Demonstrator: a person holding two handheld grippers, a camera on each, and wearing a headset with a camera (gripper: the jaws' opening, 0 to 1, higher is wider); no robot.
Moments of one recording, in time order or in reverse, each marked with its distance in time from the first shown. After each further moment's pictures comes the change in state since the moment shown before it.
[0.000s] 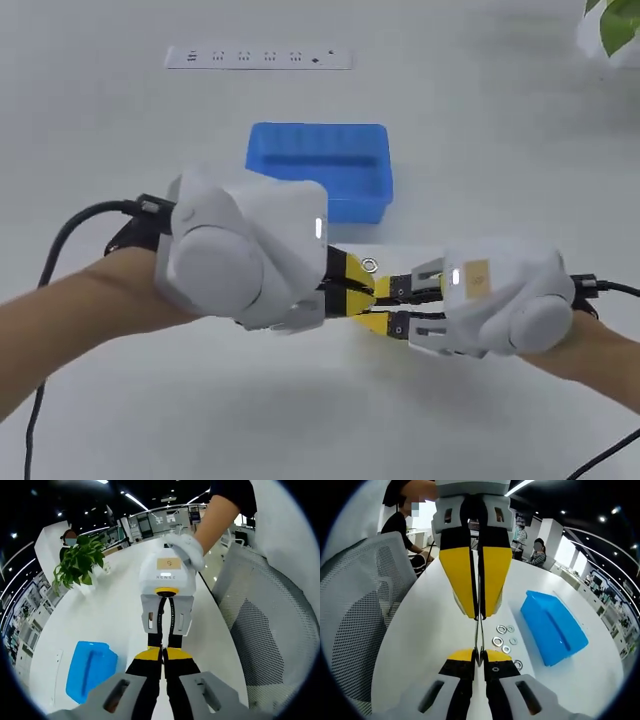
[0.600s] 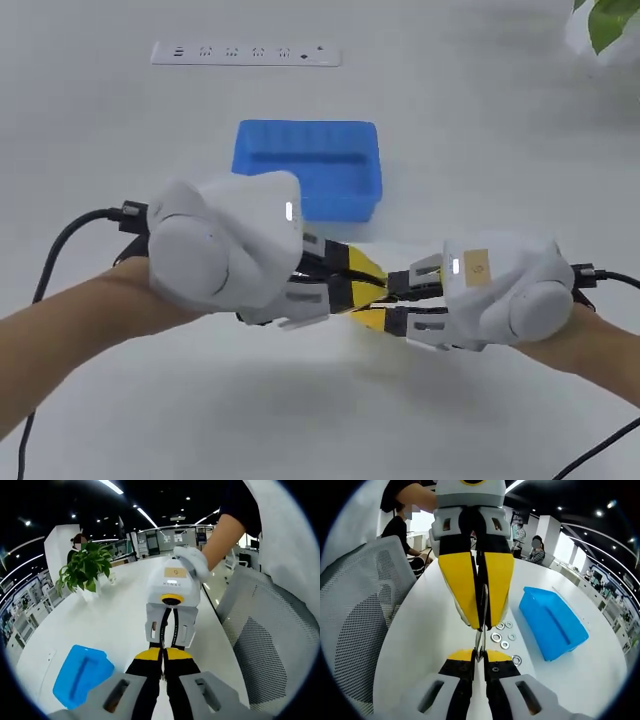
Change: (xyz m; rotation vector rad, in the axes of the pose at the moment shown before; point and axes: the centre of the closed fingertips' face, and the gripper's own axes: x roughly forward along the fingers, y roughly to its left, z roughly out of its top) left arm 0.009 0.007 0.011 -0.080 -0.167 0.012; right arm -0.004 -0.004 -0.004 0.037 0.002 0.011
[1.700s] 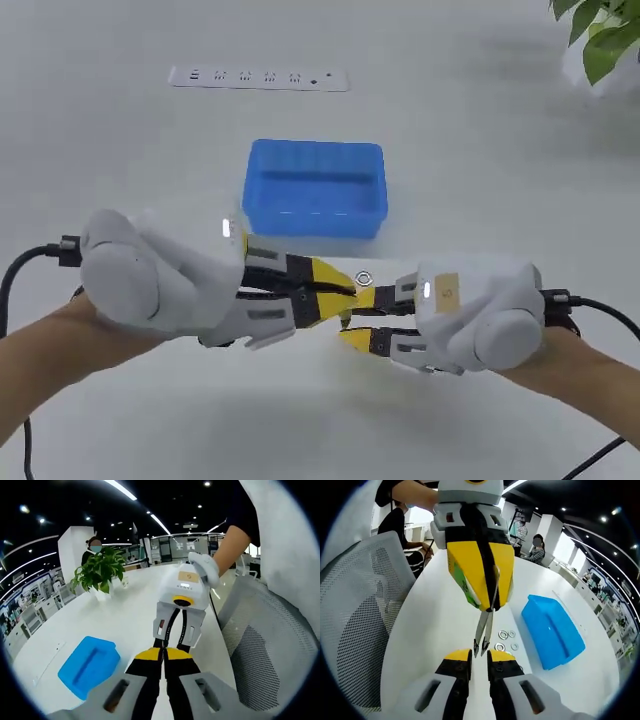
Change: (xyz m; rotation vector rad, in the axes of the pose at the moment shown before) left arm -0.039 -0.005 0.002 -0.073 -0.061 0.100; right arm 0.006 0.010 0.020 -0.038 0.055 -0.042
